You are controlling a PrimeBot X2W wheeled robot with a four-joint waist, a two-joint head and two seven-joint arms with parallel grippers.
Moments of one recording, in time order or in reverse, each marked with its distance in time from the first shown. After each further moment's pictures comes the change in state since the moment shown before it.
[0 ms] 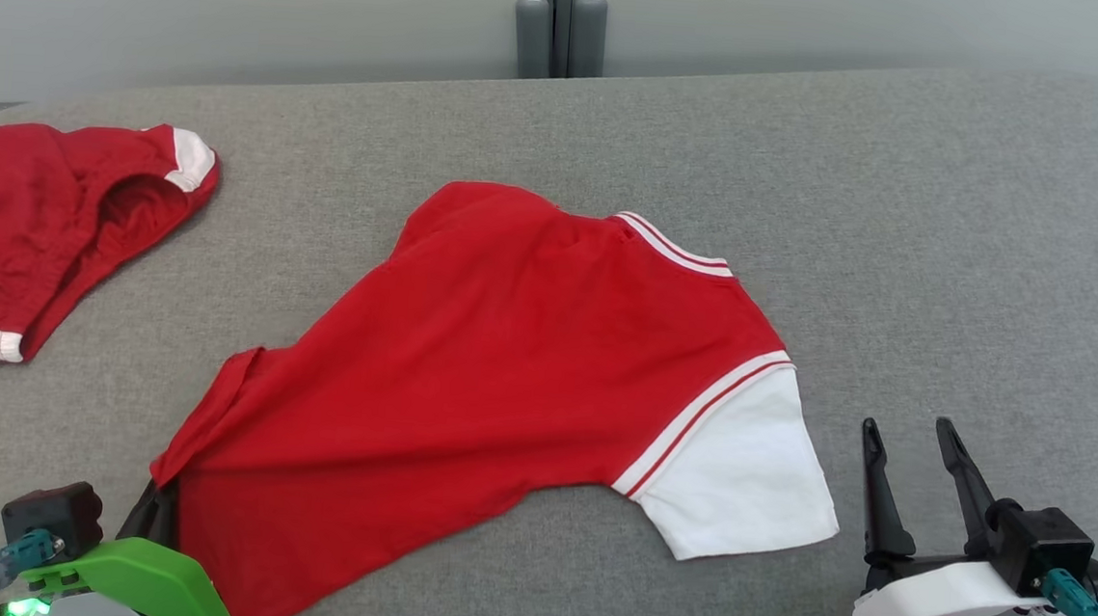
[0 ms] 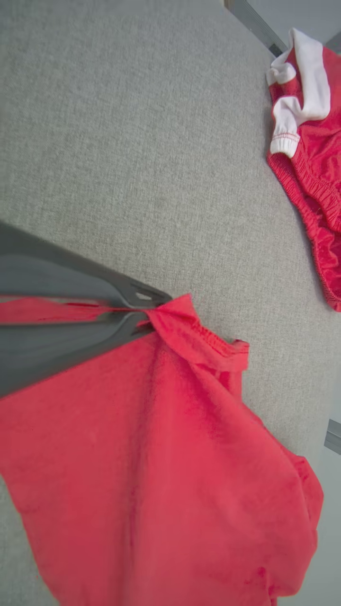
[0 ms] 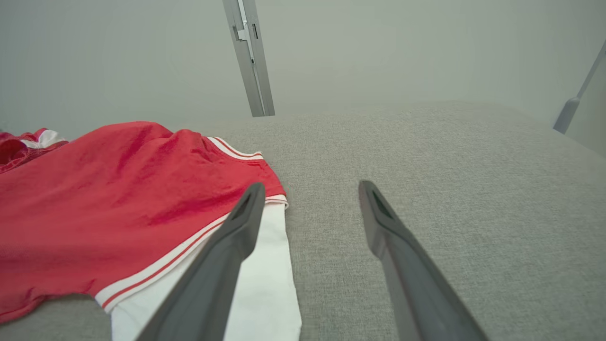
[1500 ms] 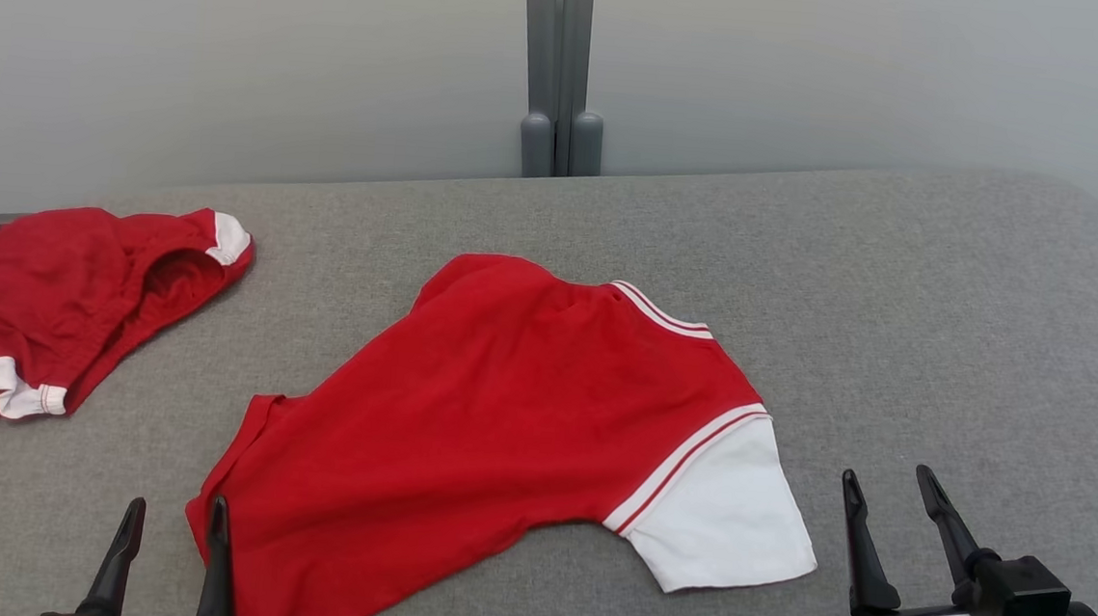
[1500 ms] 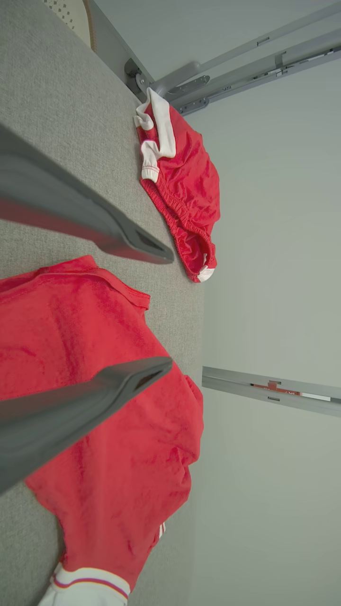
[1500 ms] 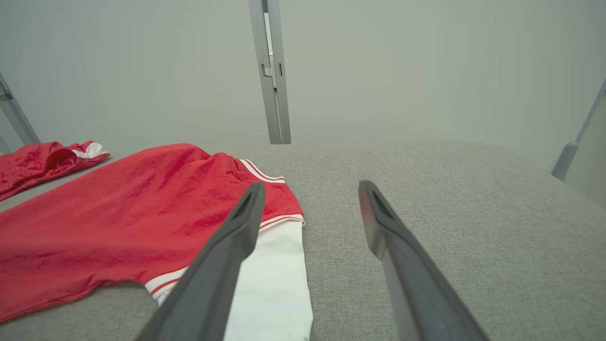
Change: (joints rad) left arm 0.303 -0.508 0.642 -0.116 0.795 -0.506 -0.111; right arm 0.095 0.000 0.034 -0.048 -0.041 0.000 0.000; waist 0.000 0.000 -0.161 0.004
